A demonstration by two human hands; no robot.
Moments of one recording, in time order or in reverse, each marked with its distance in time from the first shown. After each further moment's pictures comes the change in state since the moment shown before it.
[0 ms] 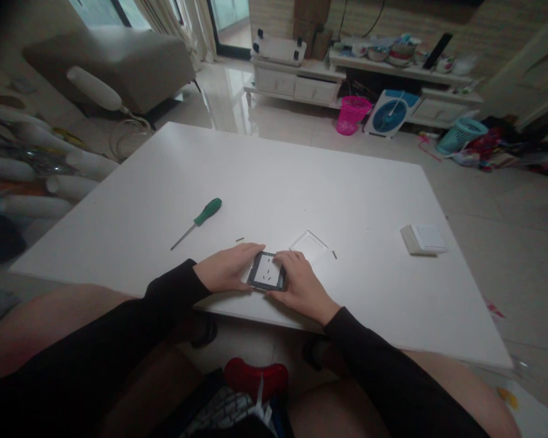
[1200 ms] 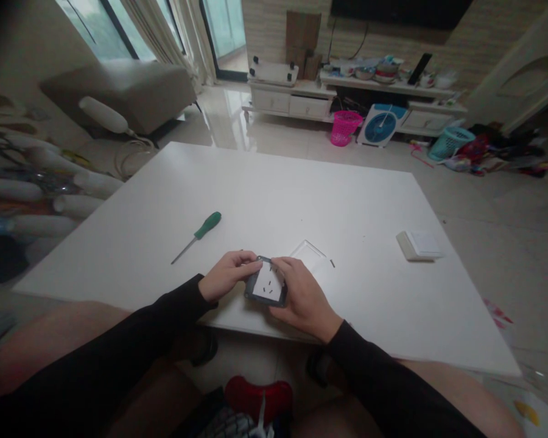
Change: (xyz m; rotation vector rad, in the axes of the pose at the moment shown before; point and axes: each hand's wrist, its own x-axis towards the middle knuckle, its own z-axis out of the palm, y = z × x) left_hand 0.016 0.031 -0.005 -1.074 0.252 -0.320; right_hand -0.004 -0.022 -0.018 -0.024 0.152 -0.138
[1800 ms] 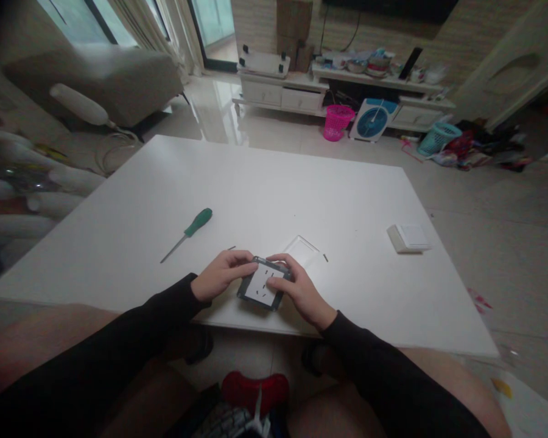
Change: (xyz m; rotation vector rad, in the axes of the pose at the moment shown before) left_hand -0.004 0.005 0.005 -0.016 -0.098 0.073; right_hand -0.002 0.007 0.016 1.033 0.090 0.663
